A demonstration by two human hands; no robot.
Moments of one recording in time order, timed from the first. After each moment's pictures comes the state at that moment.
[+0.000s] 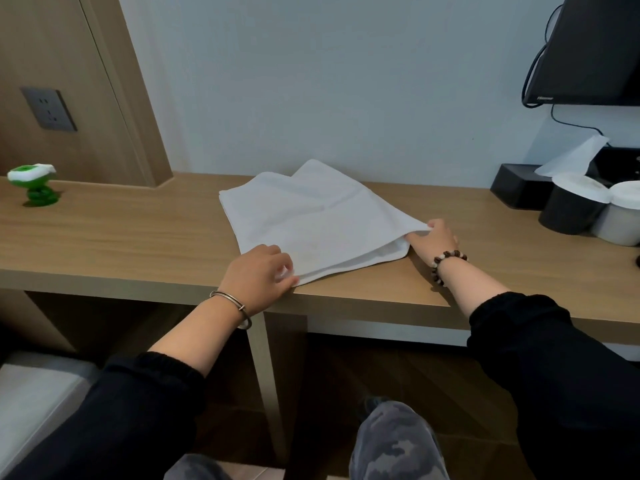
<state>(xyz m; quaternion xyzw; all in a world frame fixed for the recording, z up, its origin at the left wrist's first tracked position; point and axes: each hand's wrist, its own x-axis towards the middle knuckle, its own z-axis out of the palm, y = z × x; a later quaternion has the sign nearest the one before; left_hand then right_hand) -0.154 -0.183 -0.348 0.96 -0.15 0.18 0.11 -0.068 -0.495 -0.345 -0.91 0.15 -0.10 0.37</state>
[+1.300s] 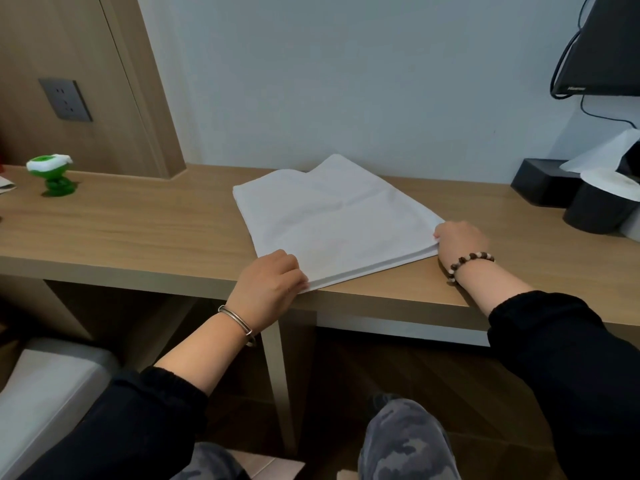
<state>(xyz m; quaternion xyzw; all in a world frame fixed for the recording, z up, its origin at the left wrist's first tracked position) -0.183 -0.183 -0.351 0.88 -0.32 0.33 0.10 -0.077 -0.496 -0.337 -0.99 0.05 -0.13 -0.05</state>
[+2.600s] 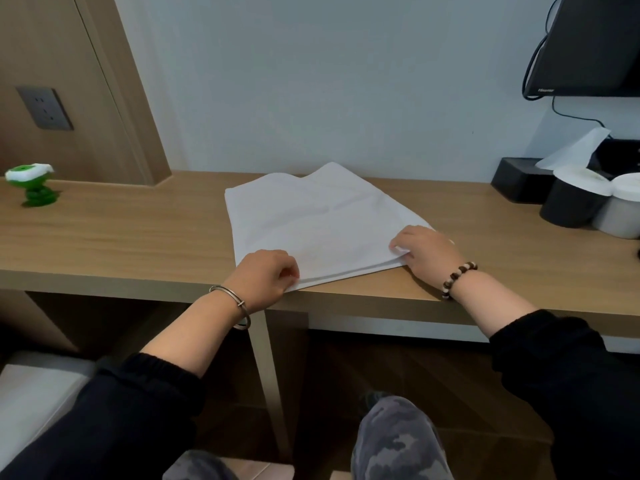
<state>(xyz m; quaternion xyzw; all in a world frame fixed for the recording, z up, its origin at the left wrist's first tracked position) -0.162 -0.189 -0.333 0.97 -0.19 0.09 0.14 -0.106 -0.491 -0.335 -0.96 -0.20 -0.14 0.10</state>
